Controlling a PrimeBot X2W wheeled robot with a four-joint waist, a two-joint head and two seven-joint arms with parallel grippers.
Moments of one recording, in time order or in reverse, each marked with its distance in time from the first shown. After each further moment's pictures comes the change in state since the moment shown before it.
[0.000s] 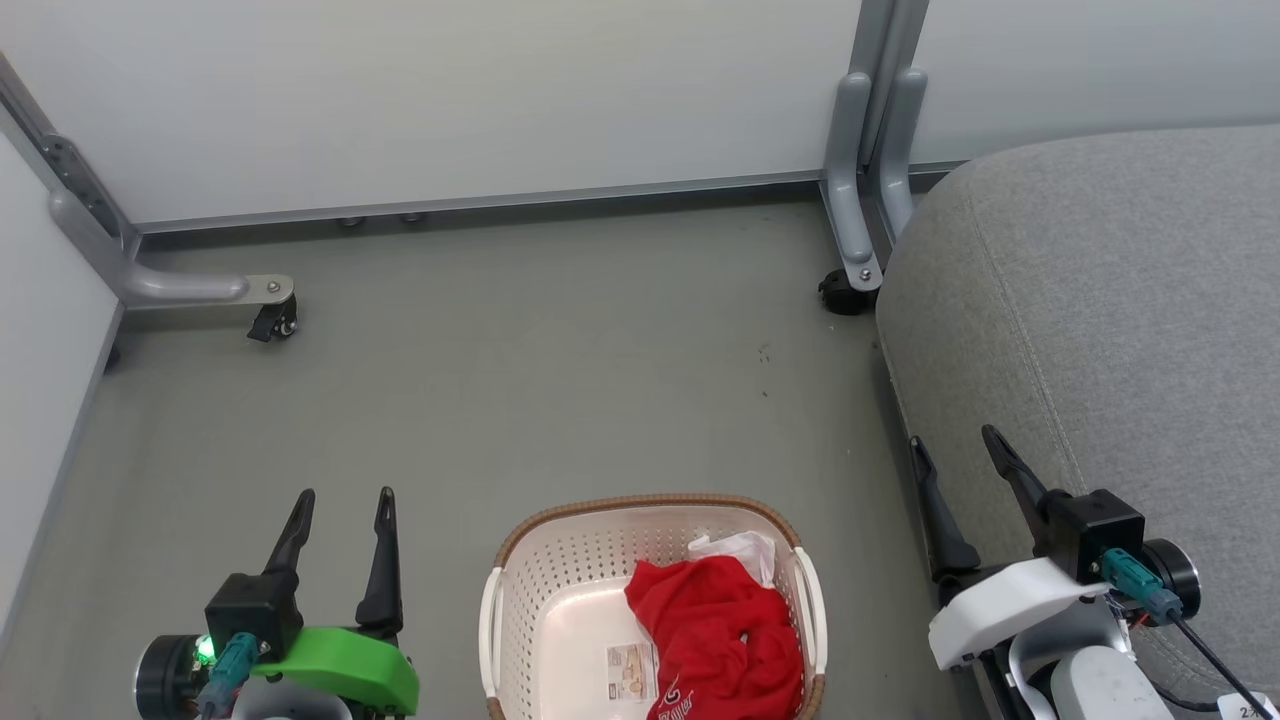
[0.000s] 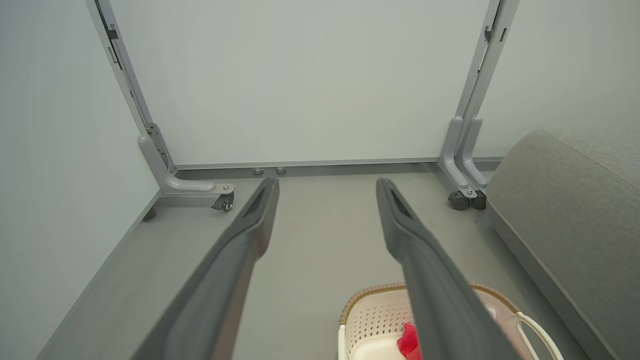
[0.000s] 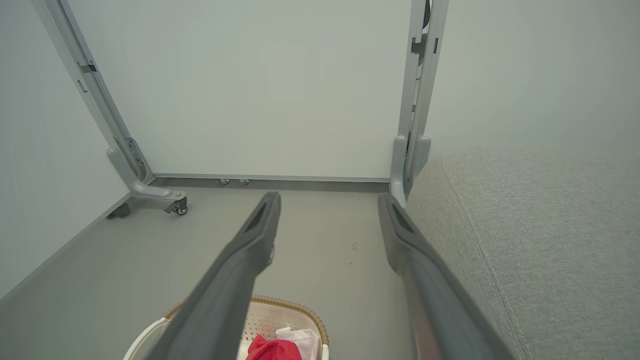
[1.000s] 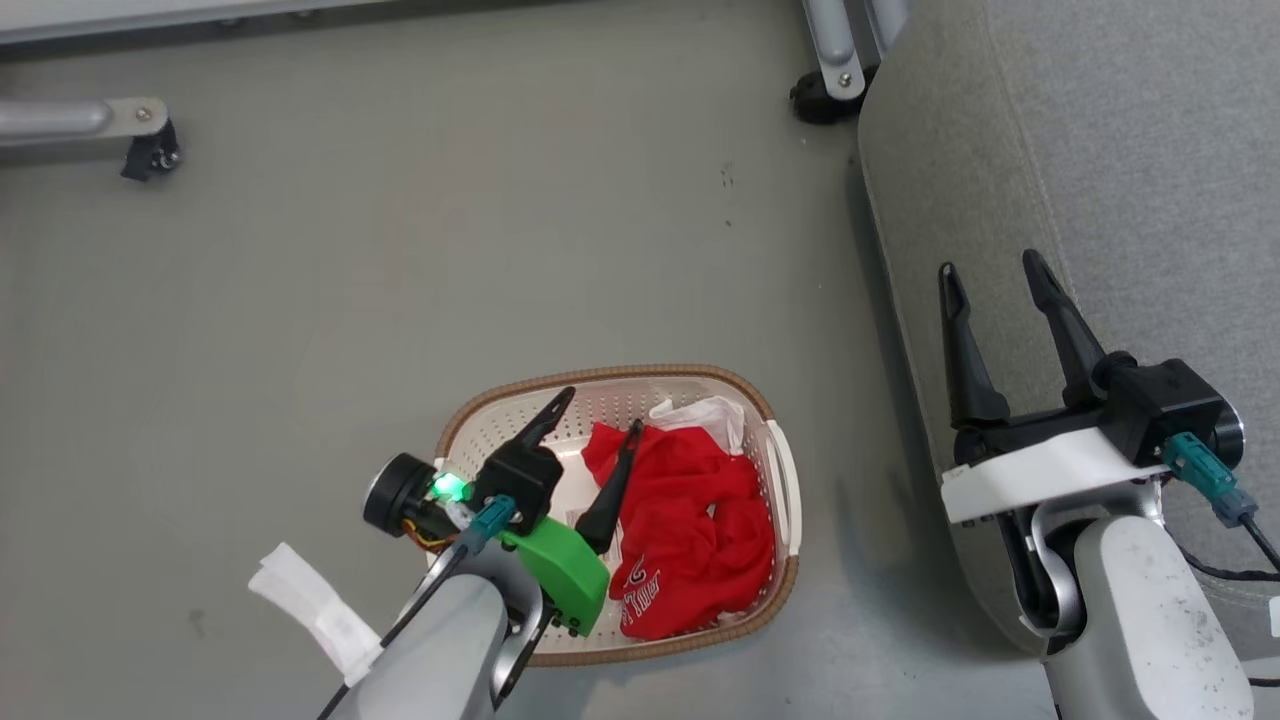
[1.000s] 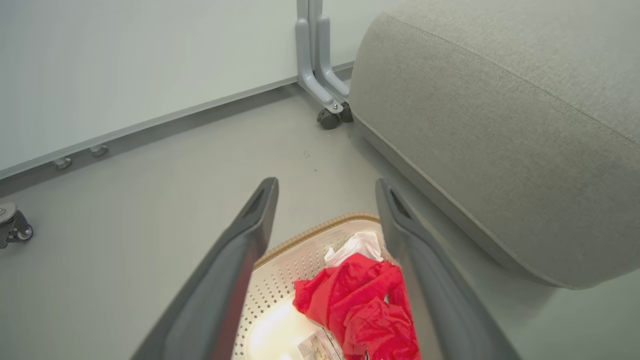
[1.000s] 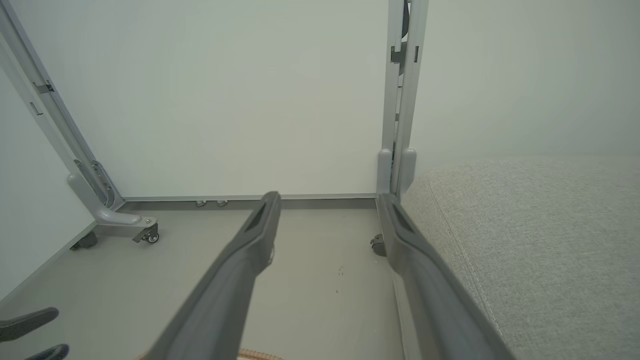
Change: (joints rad) left arm -0.355 -0.003 -0.519 0.270 -0.067 0.021 -0.002; right arm -0.178 0.000 -0.026 -0.110 0.019 0.000 -0.022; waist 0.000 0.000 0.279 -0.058
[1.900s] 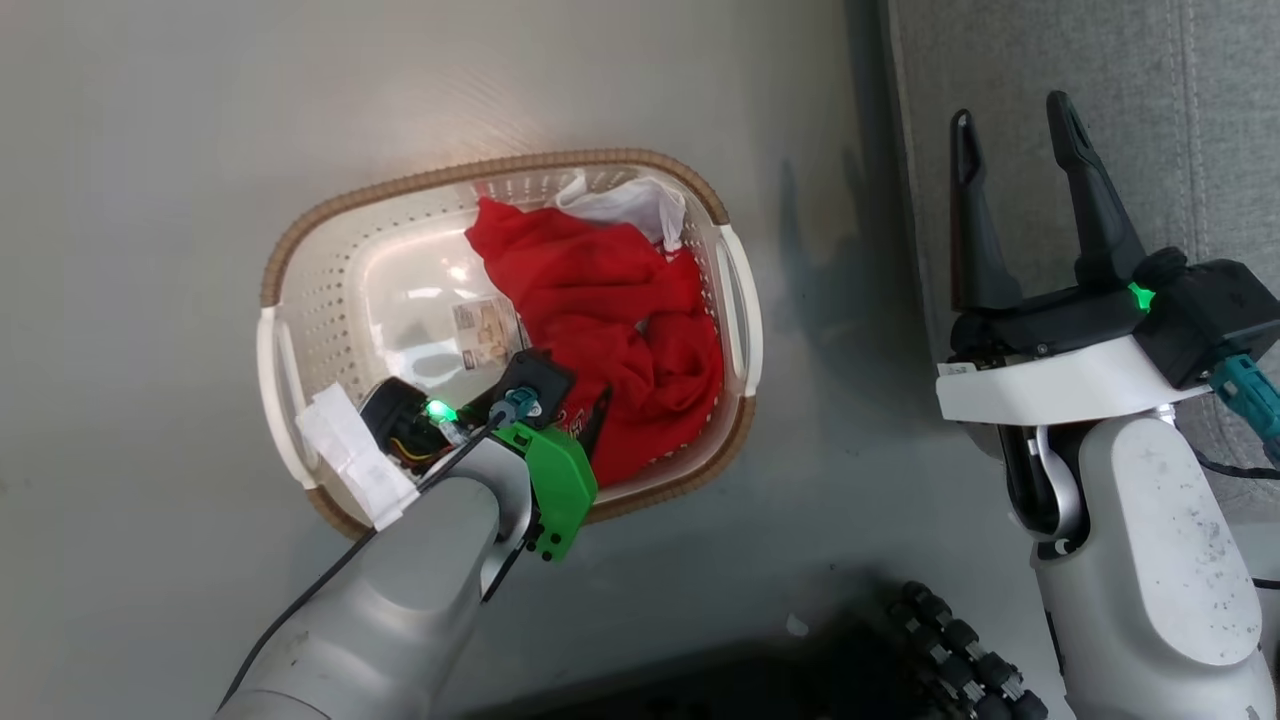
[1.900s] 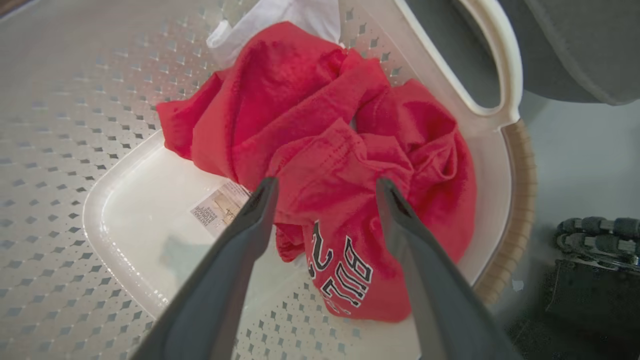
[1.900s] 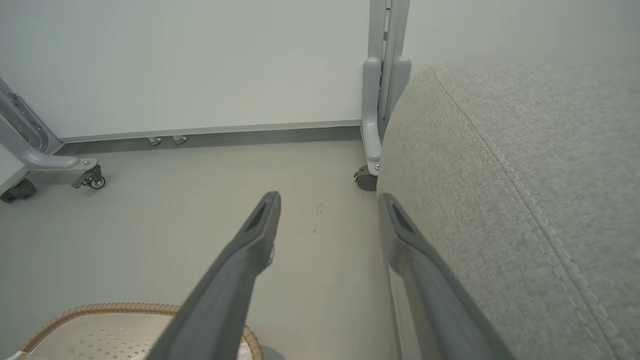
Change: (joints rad) left arm -0.349 -0.001 -0.378 0.411 -0.276 0.046 0.102; right arm -0.165 0.002 0.030 -0.069 0.030 0.000 -0.061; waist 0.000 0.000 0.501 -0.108
